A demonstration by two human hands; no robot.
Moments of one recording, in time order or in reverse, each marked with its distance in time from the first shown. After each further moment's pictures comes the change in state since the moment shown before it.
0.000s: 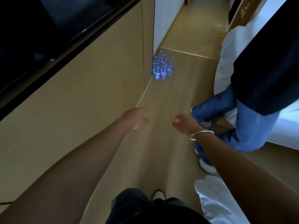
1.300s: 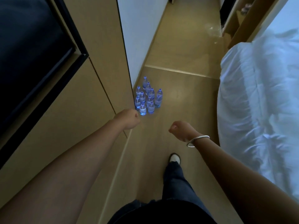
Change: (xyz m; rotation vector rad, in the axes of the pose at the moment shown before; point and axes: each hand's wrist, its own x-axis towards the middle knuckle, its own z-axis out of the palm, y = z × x) left_hand 0.661 0.037 -0.211 -0.005 -0.065 0.027; right_hand 0.598 -0.017 -0.244 0.062 -0.081 0.080
